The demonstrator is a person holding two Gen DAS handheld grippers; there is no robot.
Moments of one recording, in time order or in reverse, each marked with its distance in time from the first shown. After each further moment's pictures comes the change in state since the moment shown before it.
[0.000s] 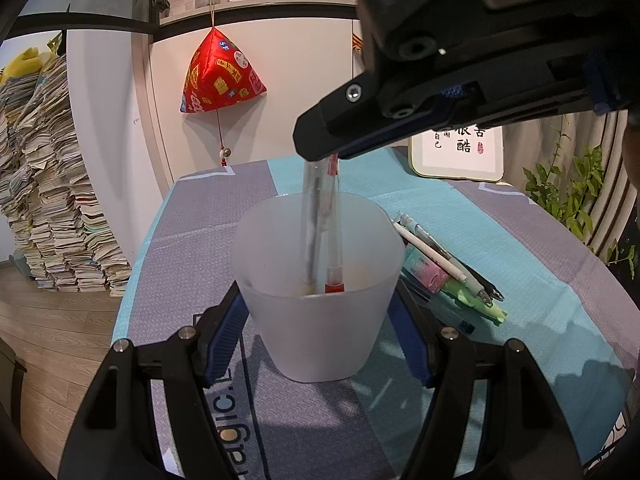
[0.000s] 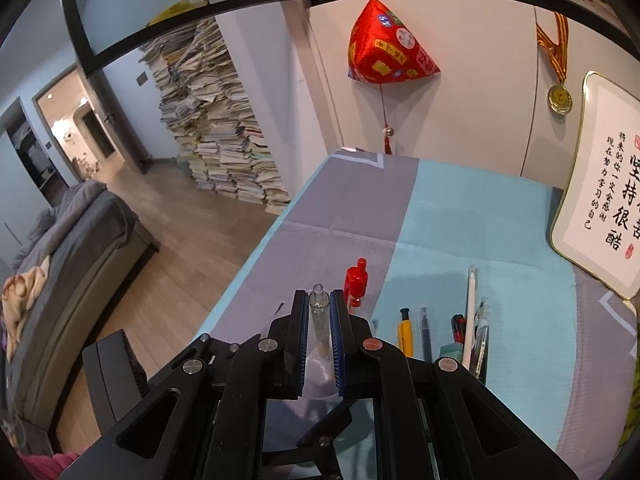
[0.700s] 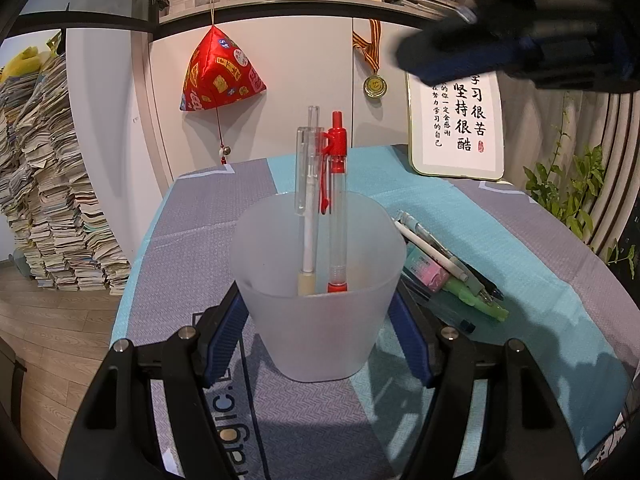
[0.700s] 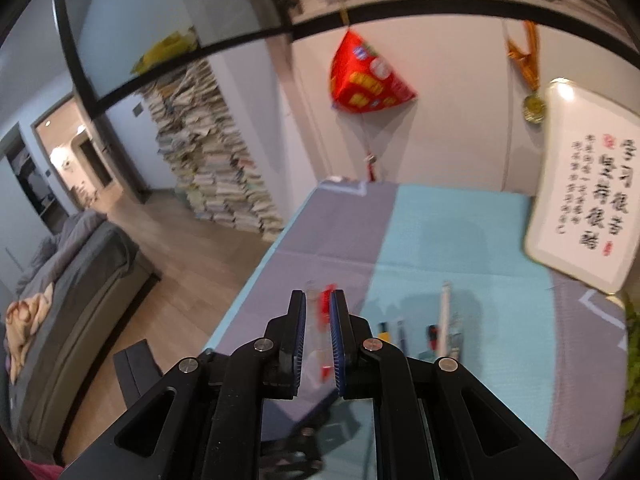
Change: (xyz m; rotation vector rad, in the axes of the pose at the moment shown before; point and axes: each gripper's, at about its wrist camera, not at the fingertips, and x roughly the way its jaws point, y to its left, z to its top) left arm 0.002 -0.001 -0.001 0.000 0.007 -0.001; right arm -0.044 -0.029 0.001 0.068 -0.108 -0.029
